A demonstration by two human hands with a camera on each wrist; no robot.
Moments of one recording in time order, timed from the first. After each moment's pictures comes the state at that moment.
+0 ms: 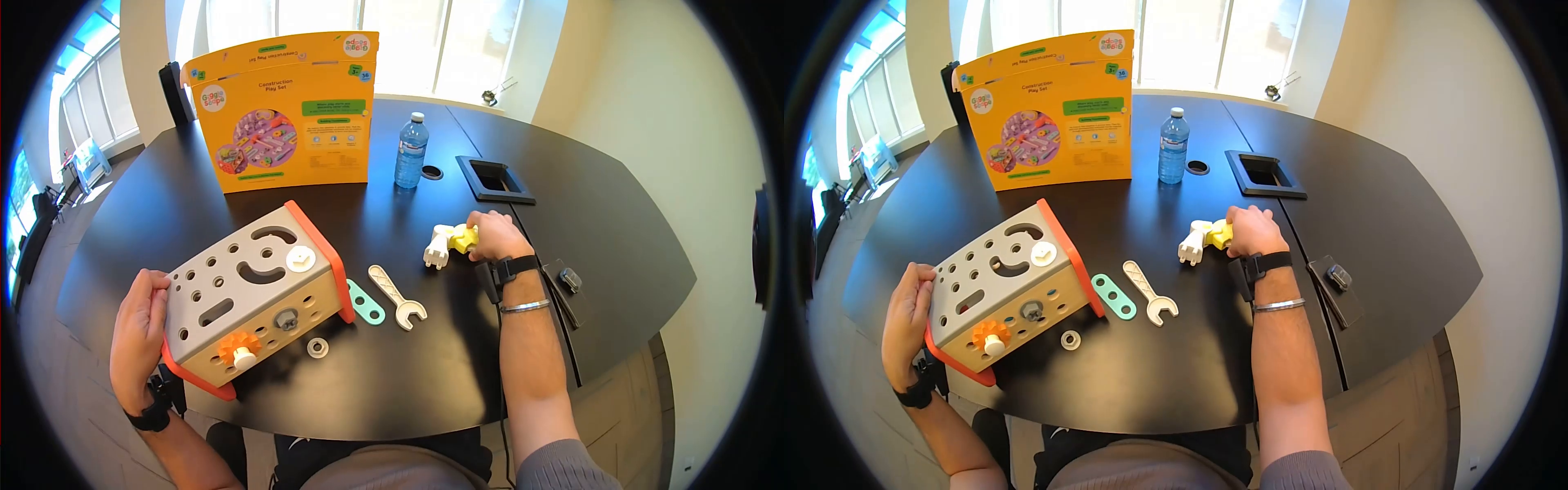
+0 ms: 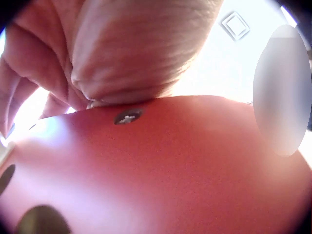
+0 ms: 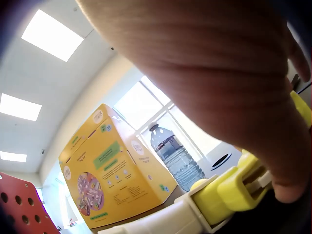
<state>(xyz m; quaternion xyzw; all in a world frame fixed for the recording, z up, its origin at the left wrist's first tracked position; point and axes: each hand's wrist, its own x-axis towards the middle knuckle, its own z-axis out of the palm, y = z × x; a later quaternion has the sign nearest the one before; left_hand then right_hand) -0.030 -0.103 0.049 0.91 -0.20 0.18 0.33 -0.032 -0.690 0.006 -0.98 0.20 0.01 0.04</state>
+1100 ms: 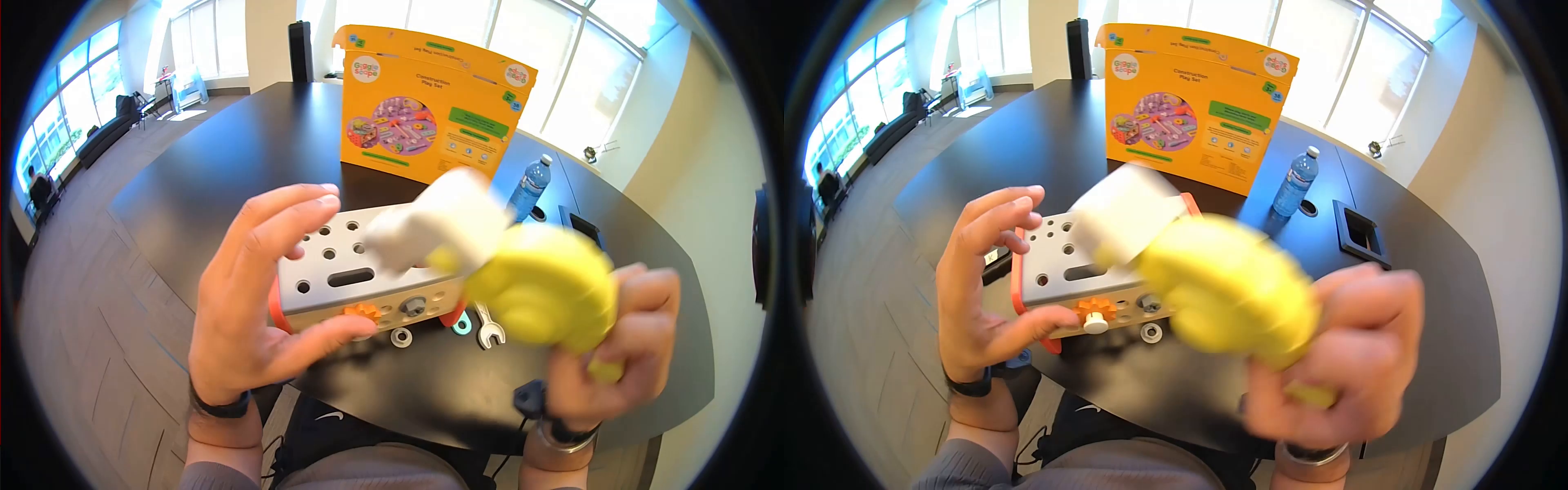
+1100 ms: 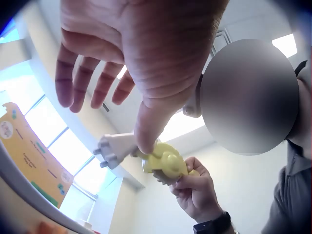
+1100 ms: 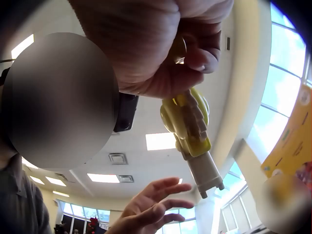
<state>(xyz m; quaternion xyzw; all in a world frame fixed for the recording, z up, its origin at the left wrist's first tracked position) -0.102 -0.165 0.096 0.78 -0.34 0.39 0.36 -0.148 -0.470 0.121 -0.73 -0.30 -0.54 0.29</state>
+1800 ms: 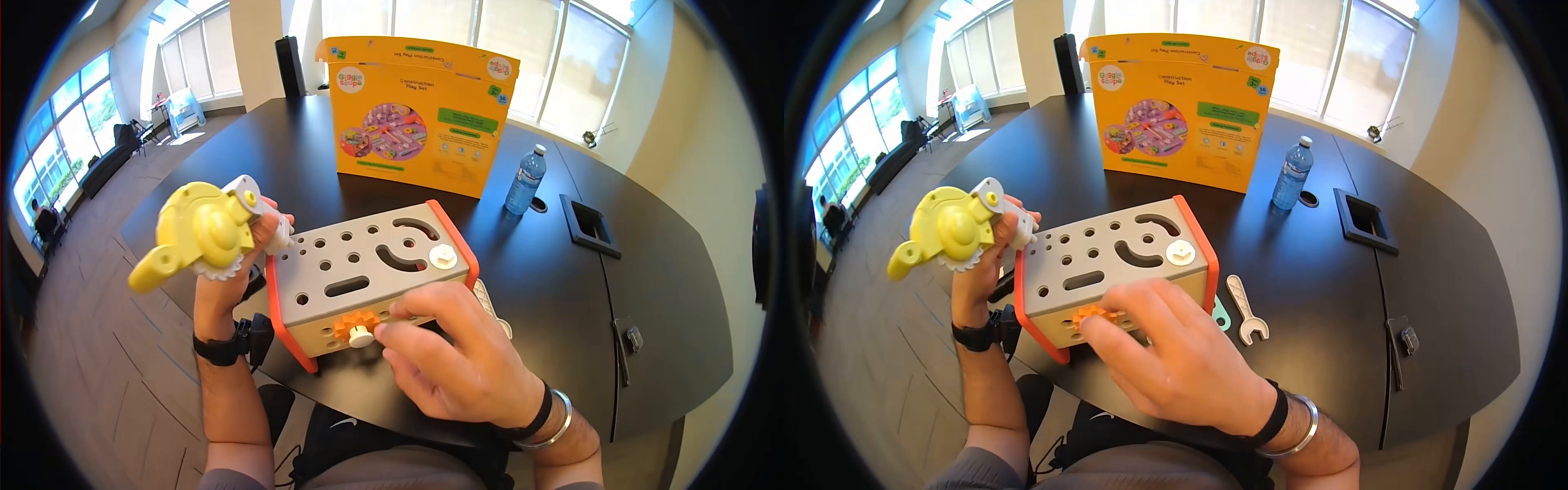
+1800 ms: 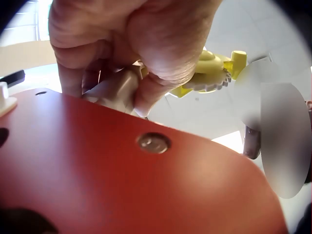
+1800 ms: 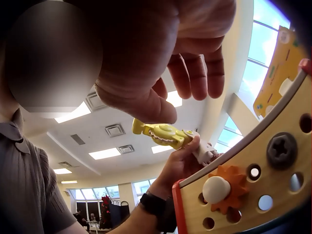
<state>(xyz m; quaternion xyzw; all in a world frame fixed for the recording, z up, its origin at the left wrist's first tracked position) -0.014 -0.107 0.045 0.69 -0.18 0.20 0.67 -0.122 -0.420 0.074 -0.77 -0.45 -0.33 0.31</state>
